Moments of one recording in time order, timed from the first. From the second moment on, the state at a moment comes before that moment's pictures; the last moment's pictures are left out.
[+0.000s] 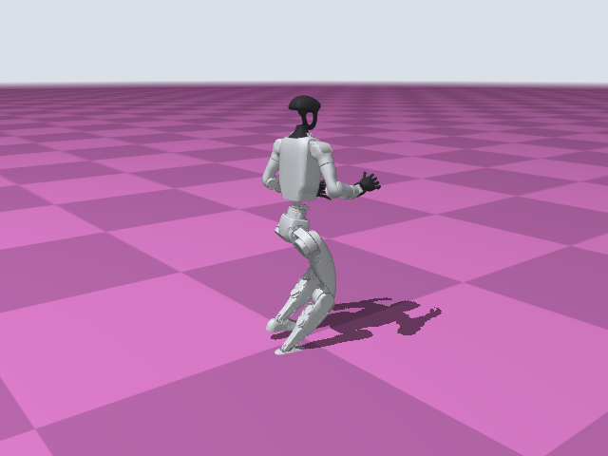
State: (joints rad) left arm 0.18 0.39 -0.29 -0.02 0.05 -0.20 0.28; right arm -0.10 -0.46 0.36 0.02 -0.18 -0.21 -0.45; waist 0.16 -0.10 -0.11; left_leg -0.82 0.04 0.15 1.50 -0.78 0.26; right_leg -0.56 0.03 -0.05 1.06 -0.82 -0.04
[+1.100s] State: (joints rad) left arm 0.08 0.37 -0.27 -0.10 0.11 -0.21 0.43; right arm 0.14 -0.37 0.39 0.07 -0.16 -0.23 -0.38; waist 0.00 -0.23 -0.14; left_leg -0.69 -0.25 0.18 1.04 -0.86 0.26; right_leg -0.65 -0.26 0.00 1.65 -0.54 0.09
